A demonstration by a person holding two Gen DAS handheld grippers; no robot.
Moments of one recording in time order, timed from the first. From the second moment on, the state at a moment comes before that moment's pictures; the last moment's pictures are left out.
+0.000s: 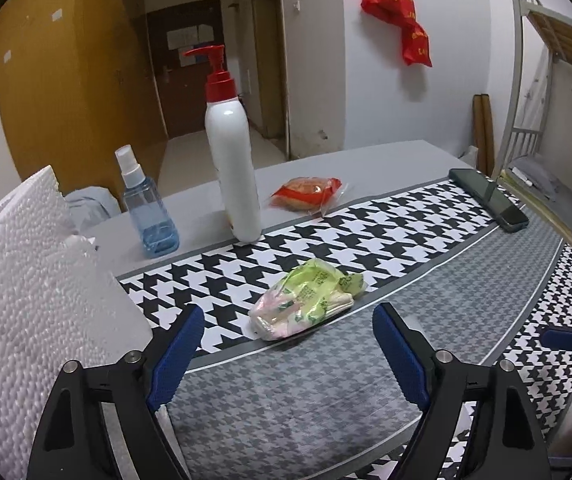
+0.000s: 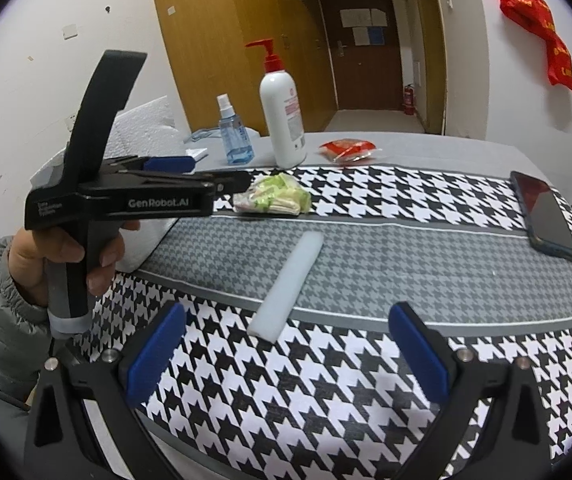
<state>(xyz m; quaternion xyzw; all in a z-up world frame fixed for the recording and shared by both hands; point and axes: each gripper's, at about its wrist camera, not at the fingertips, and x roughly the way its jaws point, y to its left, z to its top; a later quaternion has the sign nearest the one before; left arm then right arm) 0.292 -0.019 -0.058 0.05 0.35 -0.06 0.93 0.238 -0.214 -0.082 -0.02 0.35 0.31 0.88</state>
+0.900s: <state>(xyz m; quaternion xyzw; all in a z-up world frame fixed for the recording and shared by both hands) 0.329 -0.023 -0.082 0.05 0.37 -0.09 0.92 0.250 -0.194 -0.086 -0.05 0.36 0.31 0.88</state>
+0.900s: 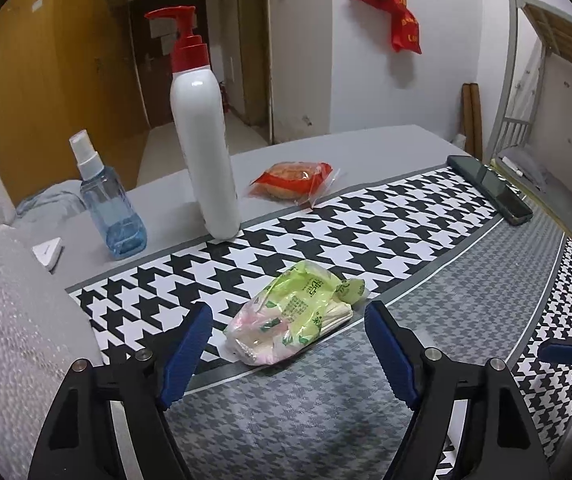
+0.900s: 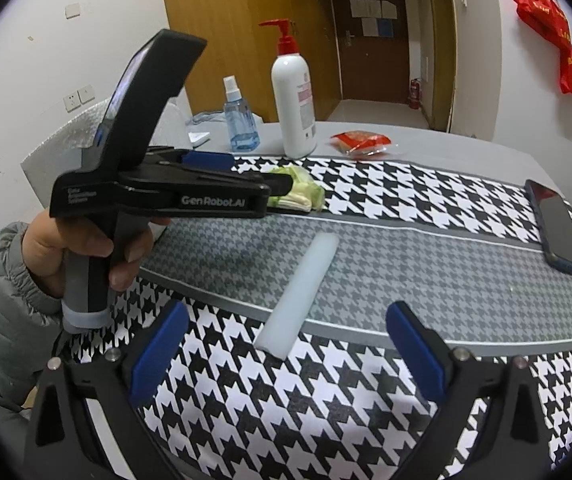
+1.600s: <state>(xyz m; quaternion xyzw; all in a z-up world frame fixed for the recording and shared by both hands) 0.350 -0.024 -0.108 0.05 0.40 -0.11 0.91 0.253 -0.191 -0.092 -0.06 0.37 0.32 0.87</state>
